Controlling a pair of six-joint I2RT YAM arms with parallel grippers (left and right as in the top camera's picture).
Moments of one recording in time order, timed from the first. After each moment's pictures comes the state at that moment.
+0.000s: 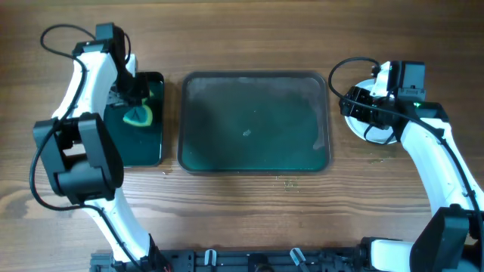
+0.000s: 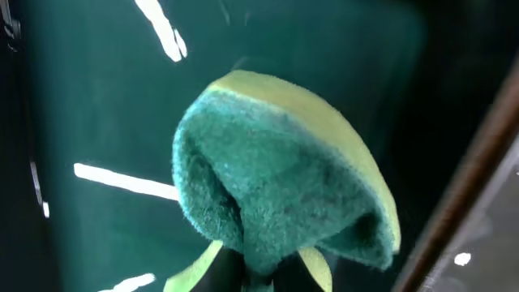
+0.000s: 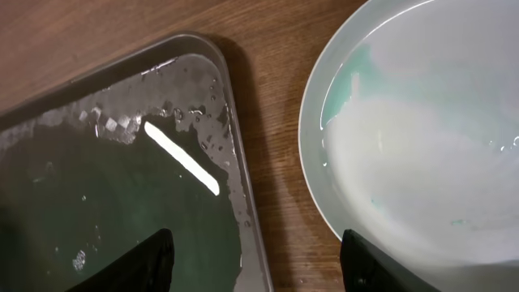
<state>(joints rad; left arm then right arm) 0.12 2.08 1.61 -1.04 -0.02 -0.07 -0.08 1.50 1.01 -0.58 -0.24 0.28</state>
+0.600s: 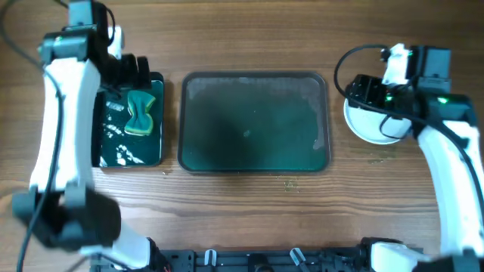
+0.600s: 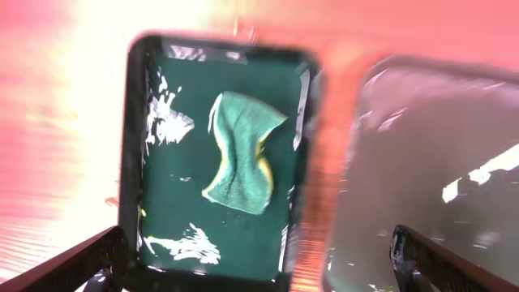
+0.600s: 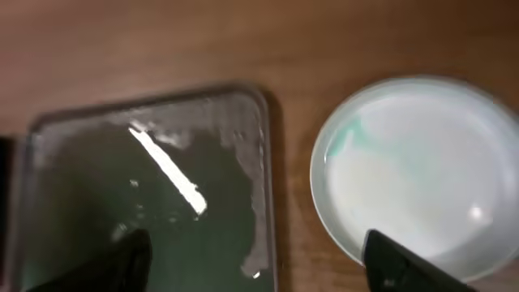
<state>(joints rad) 0.07 1.73 1.74 -1.22 -0.04 -0.05 -0.08 1.36 1.23 -0.82 -0.24 0.12</state>
